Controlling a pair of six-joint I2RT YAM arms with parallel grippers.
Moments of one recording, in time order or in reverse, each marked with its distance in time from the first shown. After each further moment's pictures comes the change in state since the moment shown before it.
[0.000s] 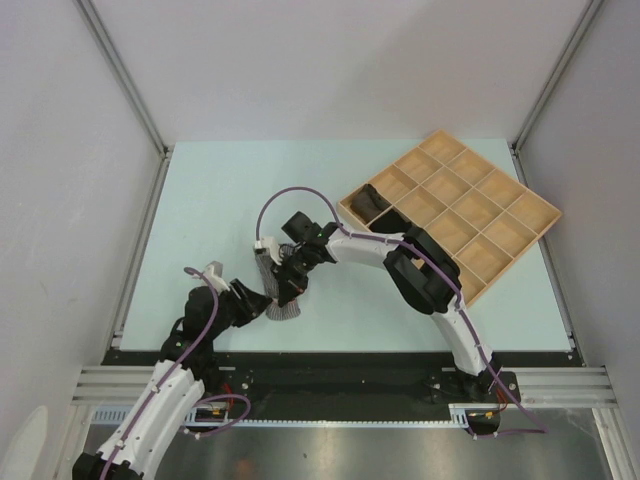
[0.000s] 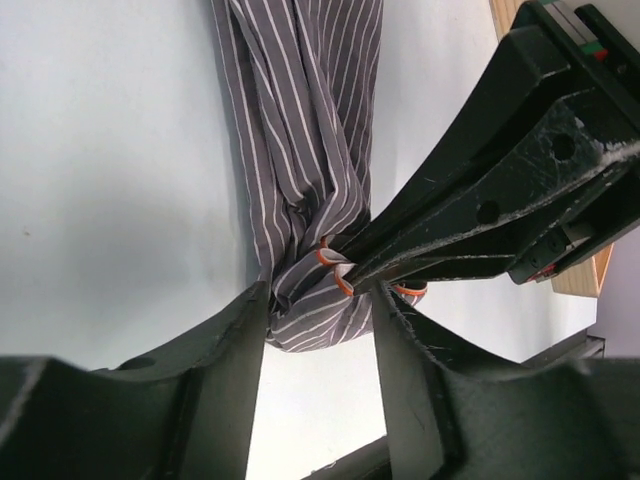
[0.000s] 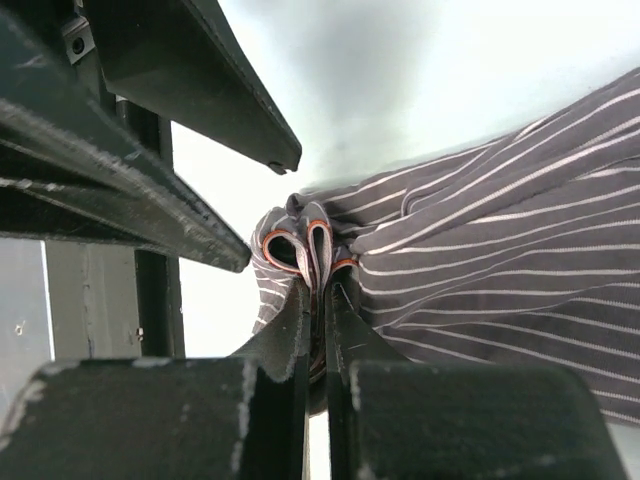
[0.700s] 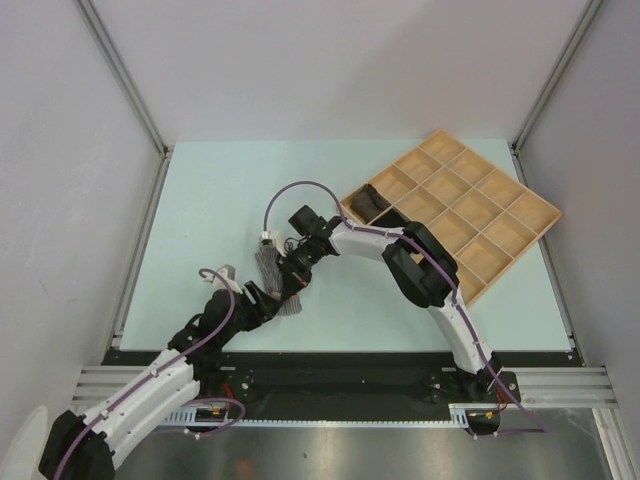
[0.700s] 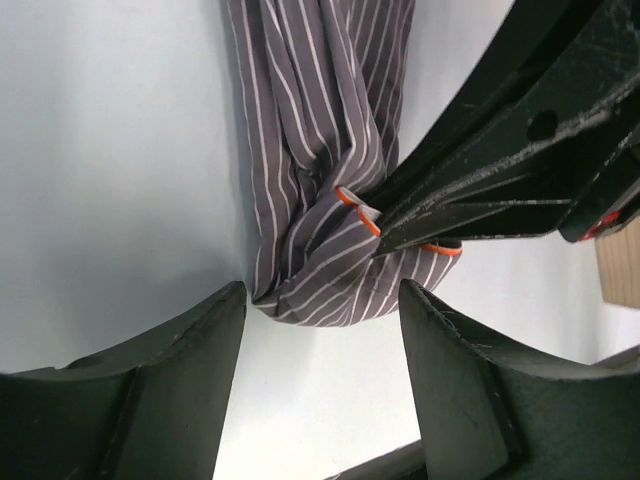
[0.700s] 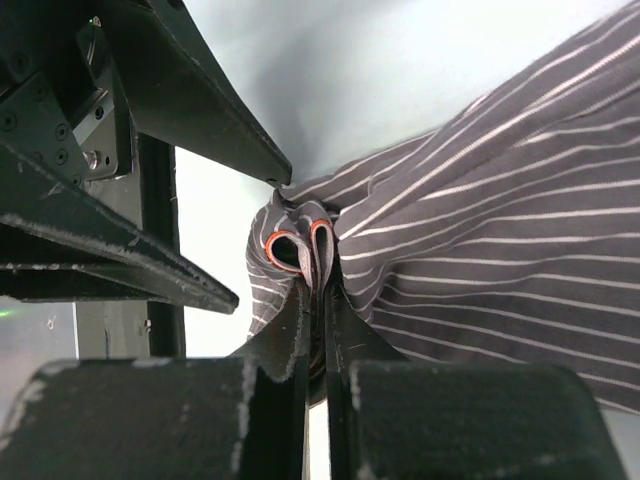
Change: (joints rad) left arm -0.296 0.145 0.005 0.061 -0.301 -0.117; right arm -0.055 0.050 0.041 -0.018 -0.089 0.018
